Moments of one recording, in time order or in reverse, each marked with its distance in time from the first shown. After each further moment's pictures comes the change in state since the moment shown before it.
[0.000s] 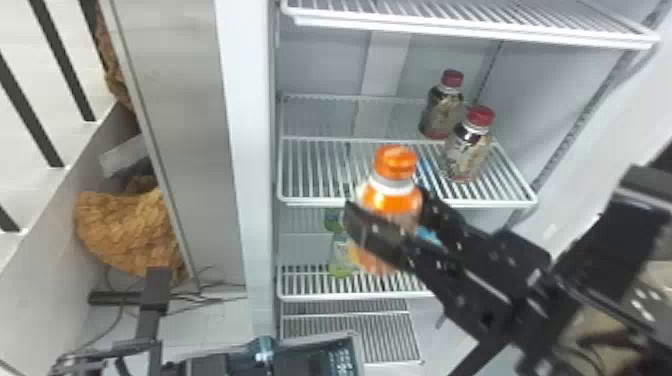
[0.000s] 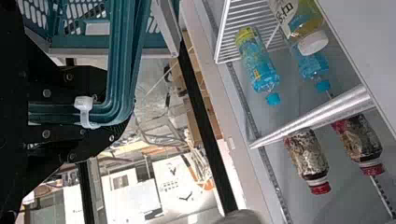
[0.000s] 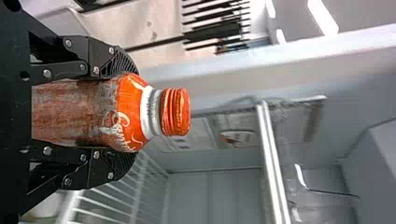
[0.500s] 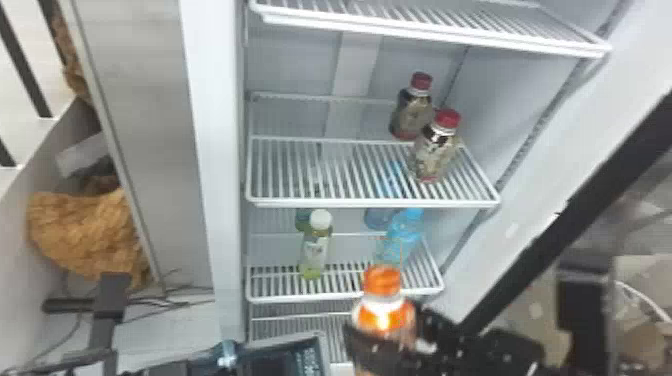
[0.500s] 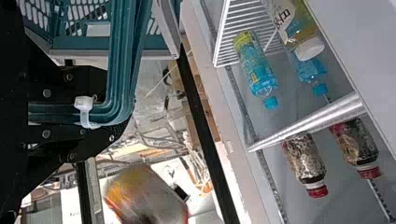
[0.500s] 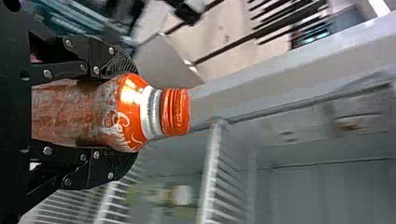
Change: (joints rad) left arm 0.004 0.003 0.004 0.000 -0.008 -0.004 -0.003; right arm 0.174 0.022 -0.136 -0.122 0.064 0.380 0.162
